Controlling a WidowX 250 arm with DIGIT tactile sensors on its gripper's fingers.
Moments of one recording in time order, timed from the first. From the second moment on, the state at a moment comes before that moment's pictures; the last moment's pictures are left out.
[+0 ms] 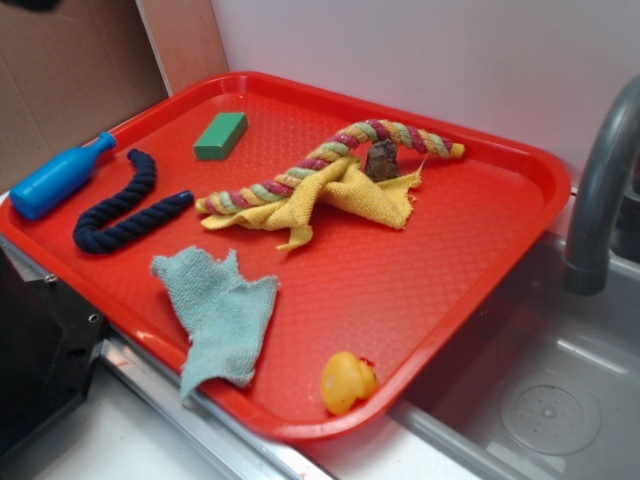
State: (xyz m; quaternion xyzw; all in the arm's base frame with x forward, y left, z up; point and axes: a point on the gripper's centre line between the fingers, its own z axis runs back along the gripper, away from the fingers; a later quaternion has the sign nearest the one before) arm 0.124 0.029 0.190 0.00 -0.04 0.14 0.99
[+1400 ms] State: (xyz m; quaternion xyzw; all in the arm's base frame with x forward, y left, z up) arm 0.272 0.100 0.026 0.01 -0.05 0.19 0.98
